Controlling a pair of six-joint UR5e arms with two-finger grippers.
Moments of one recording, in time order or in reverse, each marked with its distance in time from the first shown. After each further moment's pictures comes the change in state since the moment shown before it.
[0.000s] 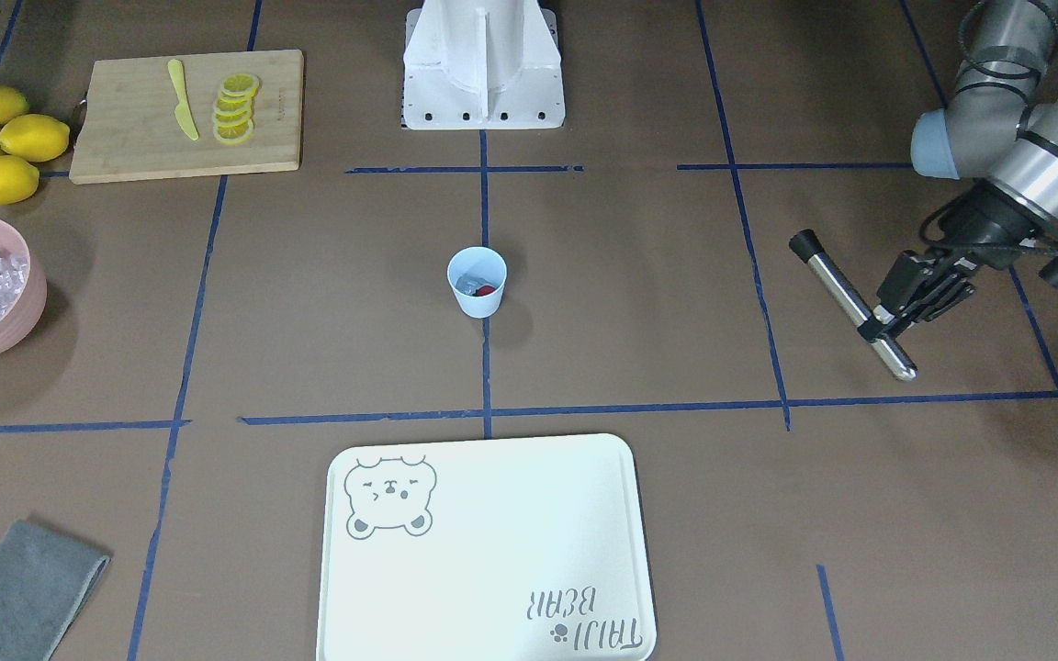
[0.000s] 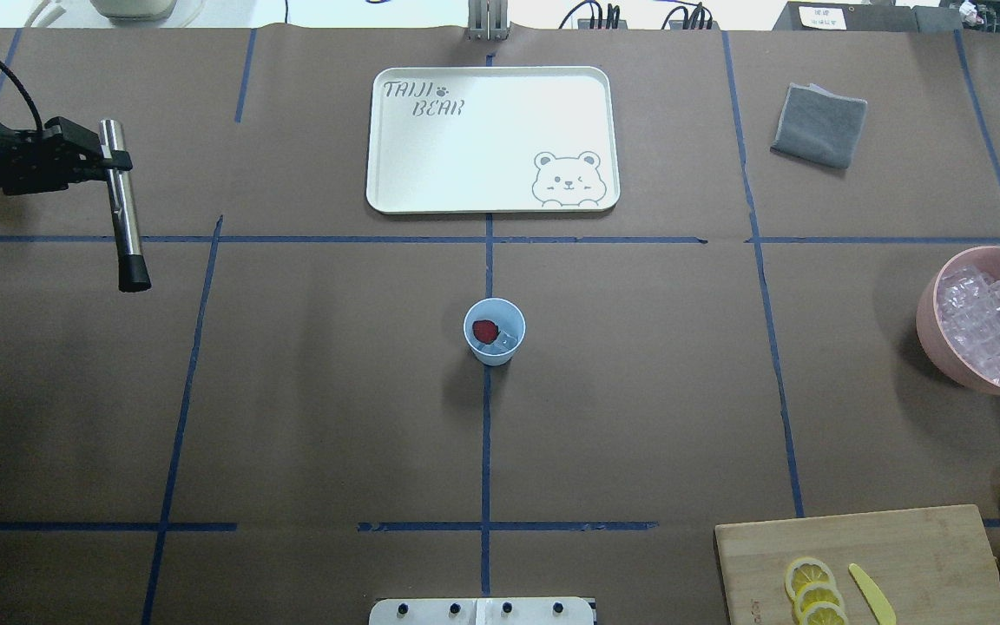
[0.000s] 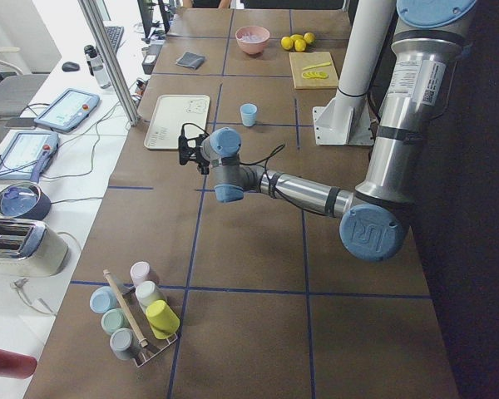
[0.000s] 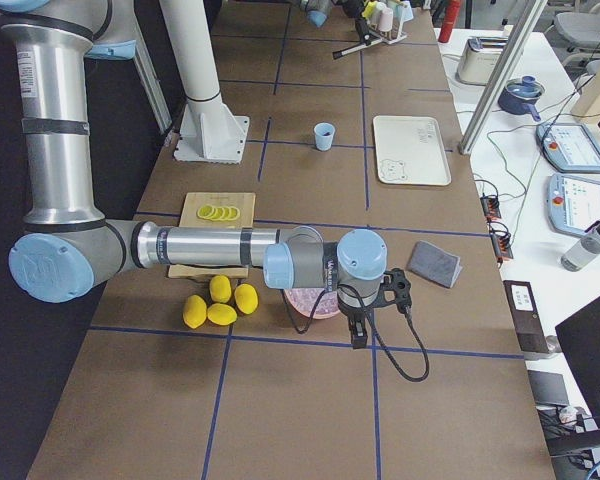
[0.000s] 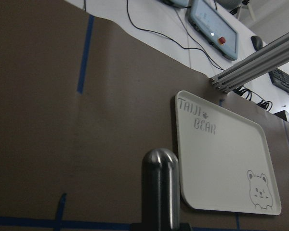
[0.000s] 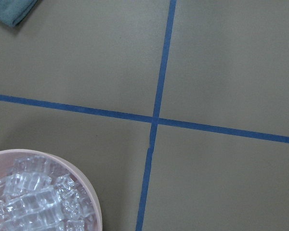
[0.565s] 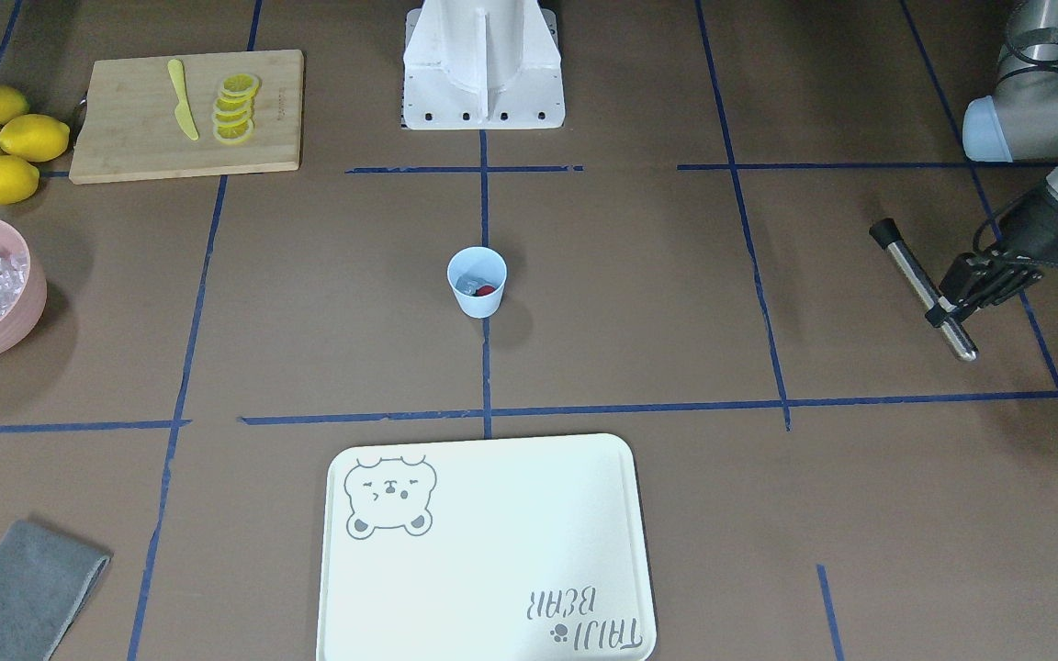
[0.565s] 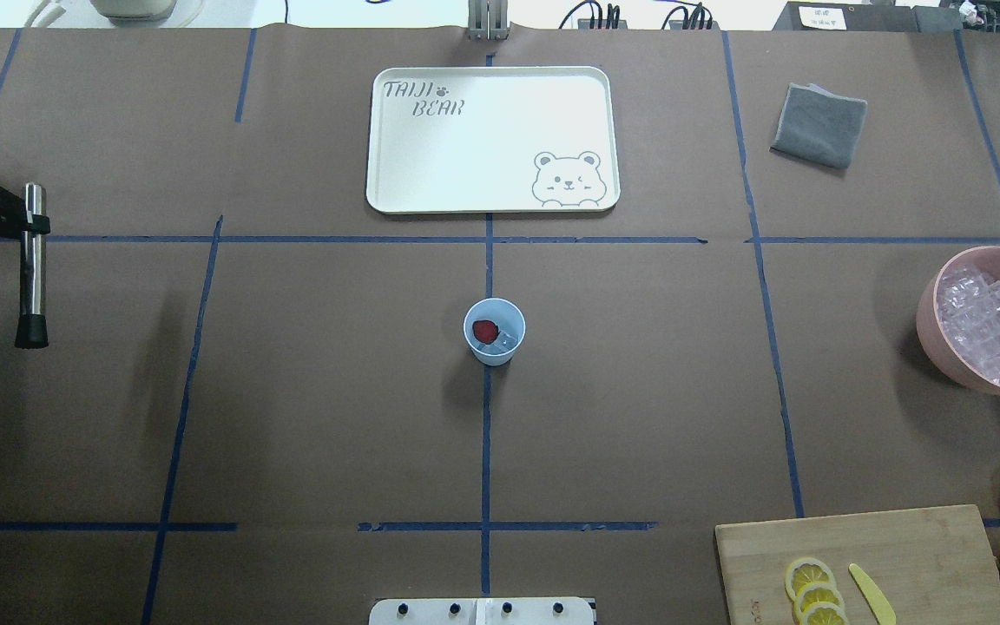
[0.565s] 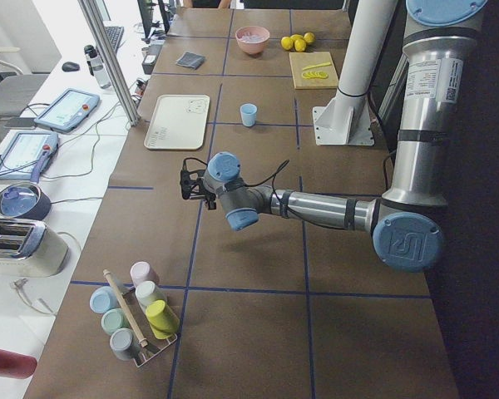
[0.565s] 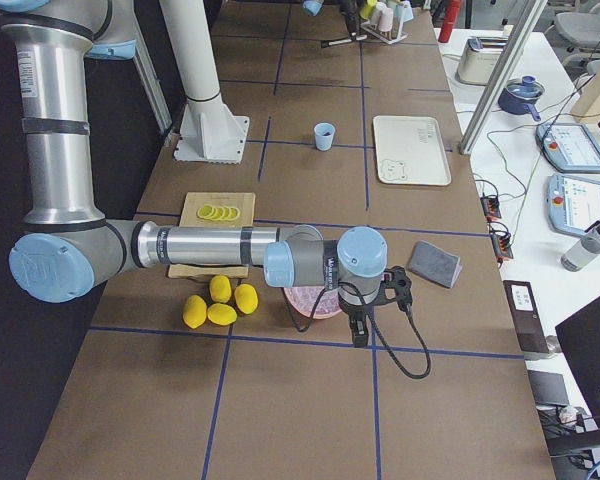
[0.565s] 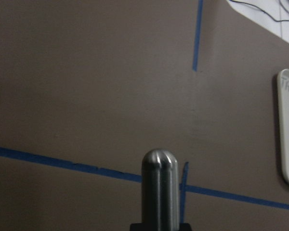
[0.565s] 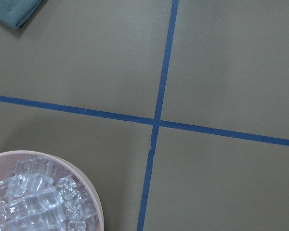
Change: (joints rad) left arm -0.029 0.128 0.011 0.203 -0.036 0.379; right arm 0.000 0.001 0.005 0.000 -0.001 0.000
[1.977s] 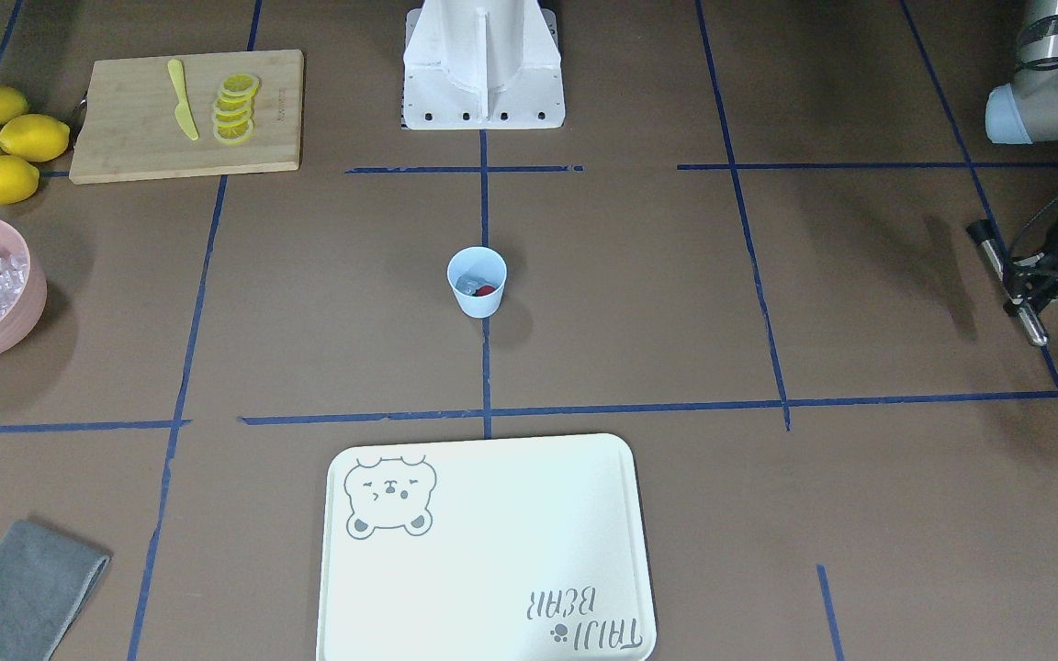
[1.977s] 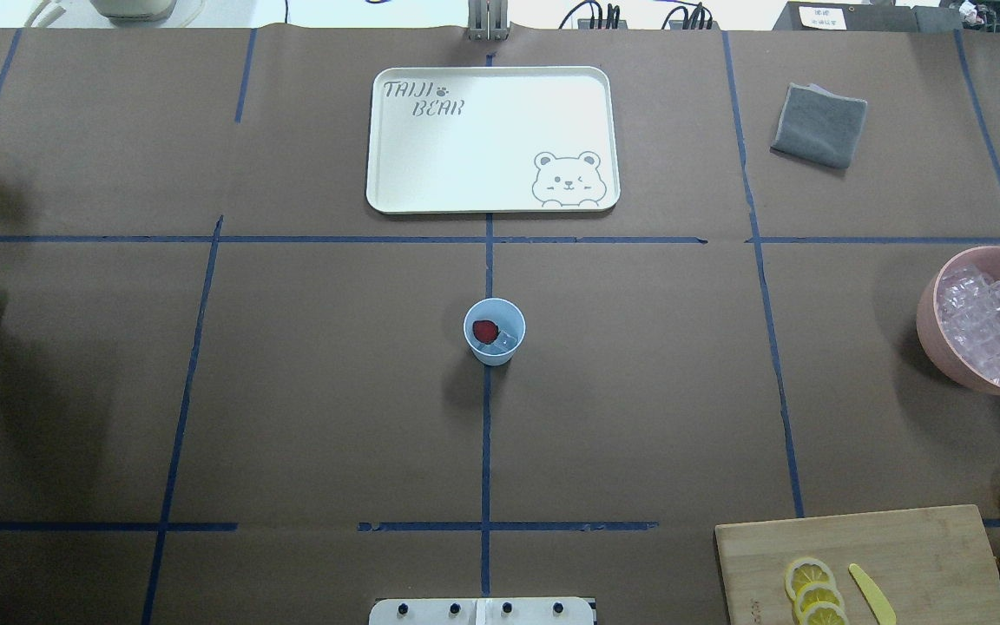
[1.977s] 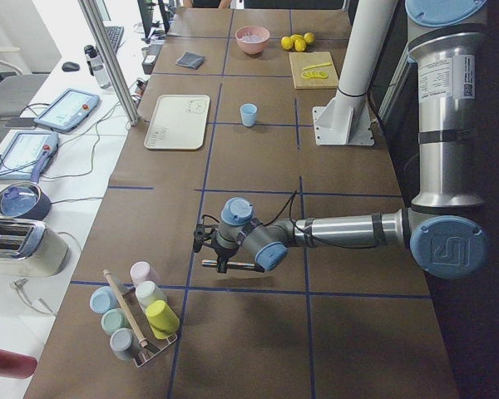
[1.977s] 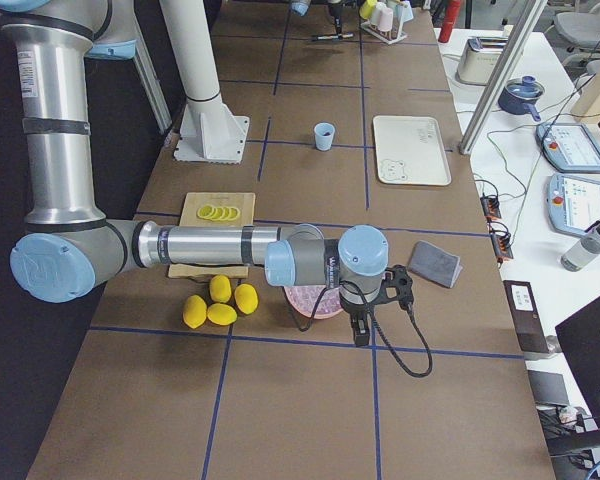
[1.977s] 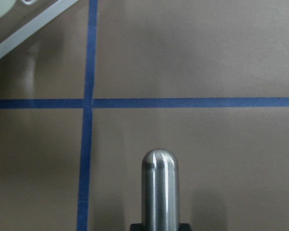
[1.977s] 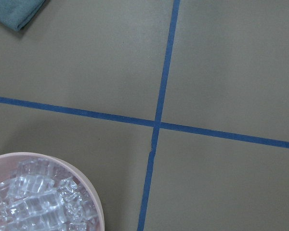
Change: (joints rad) left arm 0.008 0.118 0.087 0.104 0.199 0.343; right arm 0.000 0.005 -0.001 0.000 0.000 -0.001
